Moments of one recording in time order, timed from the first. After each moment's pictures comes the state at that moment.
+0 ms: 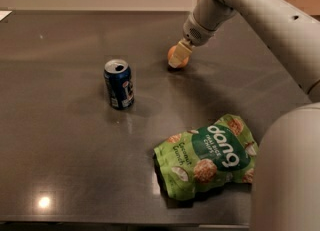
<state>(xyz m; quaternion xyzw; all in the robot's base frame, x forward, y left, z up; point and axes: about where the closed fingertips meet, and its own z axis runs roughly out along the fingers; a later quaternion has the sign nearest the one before) 0.712 -0.072 0.857 -0.50 0.83 0.09 0.24</state>
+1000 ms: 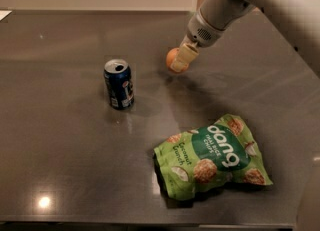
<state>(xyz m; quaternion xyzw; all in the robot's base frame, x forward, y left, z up) 0.655 -0.067 0.885 -0.56 0.78 0.10 0.24</state>
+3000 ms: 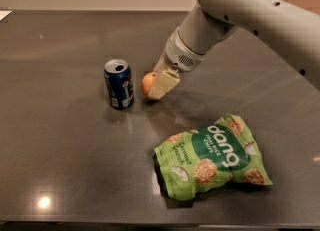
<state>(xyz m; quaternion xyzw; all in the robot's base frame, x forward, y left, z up) 0.567 0.000 0.869 -0.65 0.71 0.14 0.24</state>
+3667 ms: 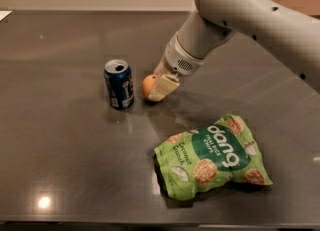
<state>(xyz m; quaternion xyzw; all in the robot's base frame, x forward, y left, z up) 0.561 0.002 0.860 -0.65 0.71 0.14 0.23</state>
